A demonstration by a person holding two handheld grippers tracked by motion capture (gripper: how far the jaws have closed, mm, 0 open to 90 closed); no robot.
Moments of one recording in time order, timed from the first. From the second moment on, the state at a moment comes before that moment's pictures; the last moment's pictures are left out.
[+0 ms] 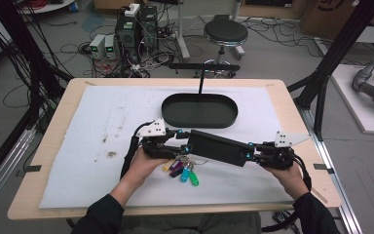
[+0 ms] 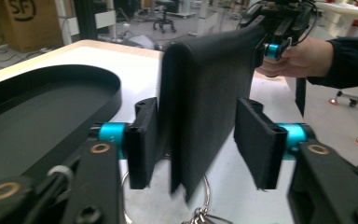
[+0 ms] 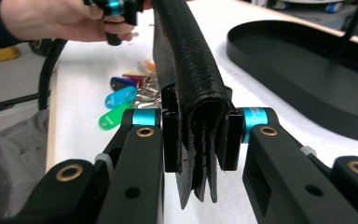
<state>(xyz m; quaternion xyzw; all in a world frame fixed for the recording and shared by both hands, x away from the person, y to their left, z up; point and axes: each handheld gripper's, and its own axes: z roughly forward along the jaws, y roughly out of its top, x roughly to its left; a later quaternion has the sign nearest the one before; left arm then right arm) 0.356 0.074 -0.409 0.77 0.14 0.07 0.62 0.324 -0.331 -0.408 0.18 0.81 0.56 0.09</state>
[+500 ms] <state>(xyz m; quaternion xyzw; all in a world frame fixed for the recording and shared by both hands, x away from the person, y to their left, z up) 0.324 0.130 -0.388 0.75 0.20 0.12 0.62 0.350 -0.334 -0.387 0.22 0.78 0.56 0.15</state>
